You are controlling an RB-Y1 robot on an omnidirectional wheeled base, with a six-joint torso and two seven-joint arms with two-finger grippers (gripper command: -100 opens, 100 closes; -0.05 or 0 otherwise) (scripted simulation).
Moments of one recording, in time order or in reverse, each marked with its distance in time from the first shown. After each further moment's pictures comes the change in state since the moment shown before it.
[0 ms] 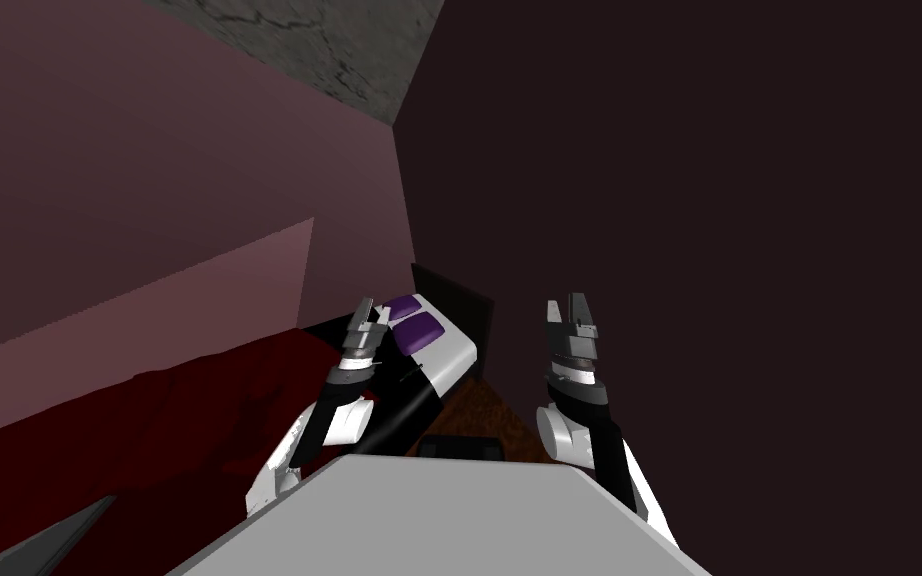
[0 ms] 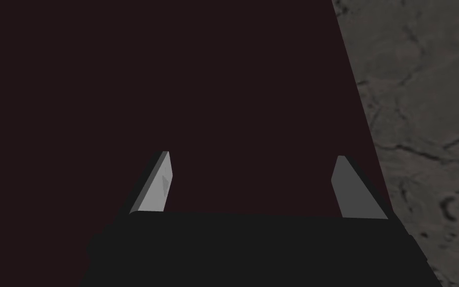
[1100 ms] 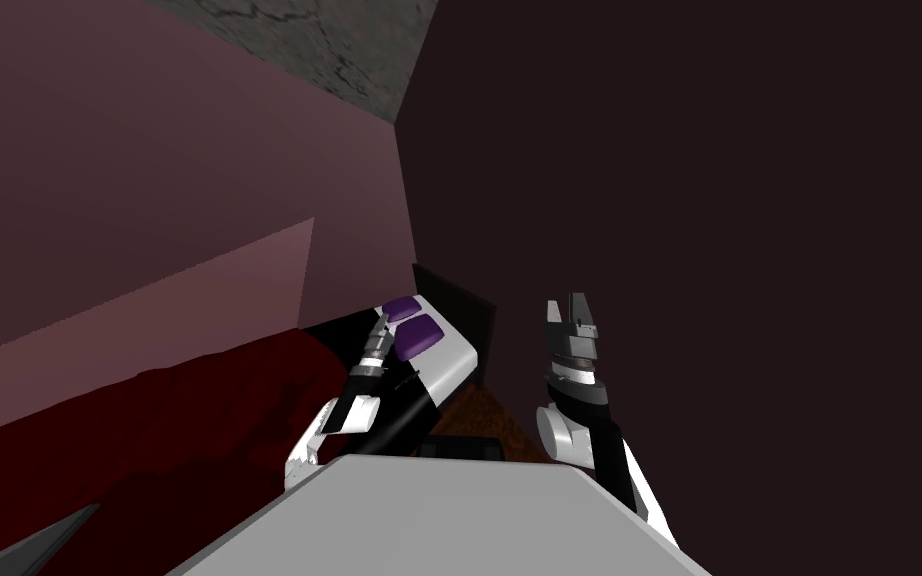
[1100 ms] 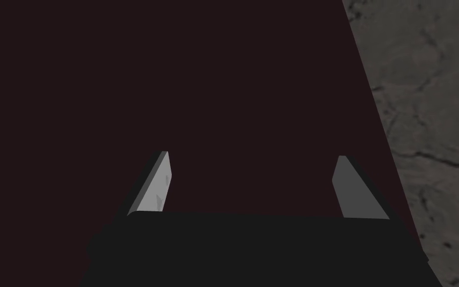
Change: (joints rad) left arm -0.105 0.014 0.036 0.326 0.035 0.114 -0.008; right arm 0.000 0.000 0.000 0.000 0.000 0.000 0.000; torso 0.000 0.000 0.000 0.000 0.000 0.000
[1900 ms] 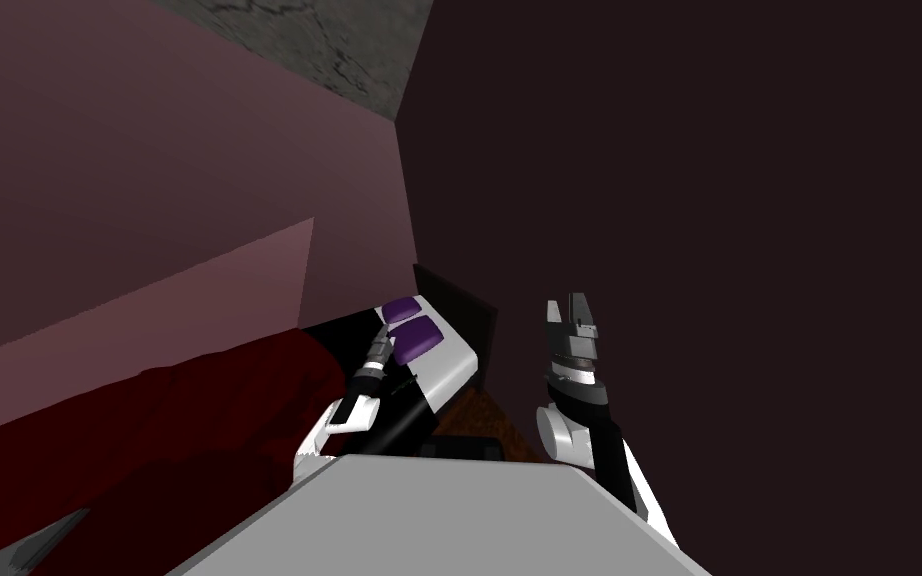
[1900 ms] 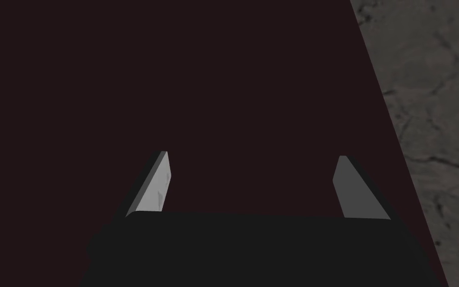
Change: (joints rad) left arm -0.059 0.012 0.036 0.199 0.034 0.087 0.010; right arm 0.000 0.000 0.000 0.000 0.000 0.000 0.000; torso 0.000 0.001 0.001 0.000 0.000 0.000
